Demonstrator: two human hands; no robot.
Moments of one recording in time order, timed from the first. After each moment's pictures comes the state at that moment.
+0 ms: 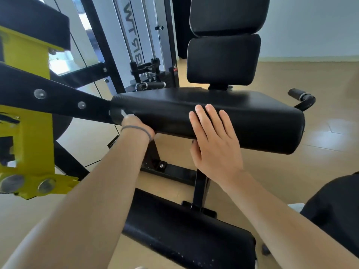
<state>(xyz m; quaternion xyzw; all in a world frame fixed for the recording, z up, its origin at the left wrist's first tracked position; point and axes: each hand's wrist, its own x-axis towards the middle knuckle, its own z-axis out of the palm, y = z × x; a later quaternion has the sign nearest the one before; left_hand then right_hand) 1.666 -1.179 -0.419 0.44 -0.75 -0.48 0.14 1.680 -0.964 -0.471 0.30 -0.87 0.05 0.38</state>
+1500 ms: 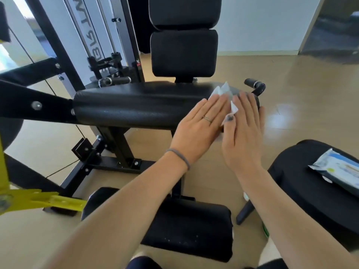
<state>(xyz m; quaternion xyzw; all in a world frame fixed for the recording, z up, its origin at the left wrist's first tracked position) 1.686 -1.022 -0.460 -0.28 -0.87 0.06 0.39 1.708 -0.884 -0.470 0.06 -0.88 0.27 0.39</state>
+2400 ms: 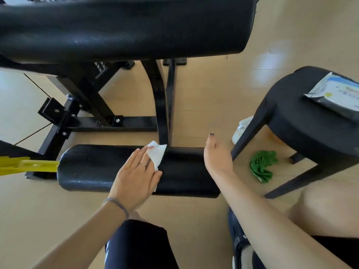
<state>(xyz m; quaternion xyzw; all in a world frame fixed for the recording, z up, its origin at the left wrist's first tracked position) 1.842 -1.122 -0.638 -0.20 -0.96 0.19 0.00 1.793 -0.892 -0.633 -0.28 -0.82 0.48 -0.10</state>
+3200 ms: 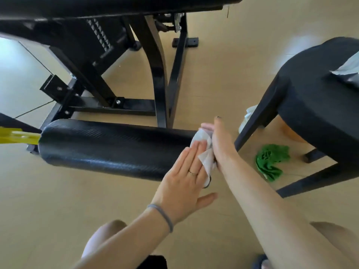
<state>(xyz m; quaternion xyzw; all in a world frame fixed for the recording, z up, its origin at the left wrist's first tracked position) 1.878 -0.973 -0.680 -0.24 -0.96 0.14 0.05 1.777 -0.857 -0.663 -0.26 -0.65 0.69 -0.20</state>
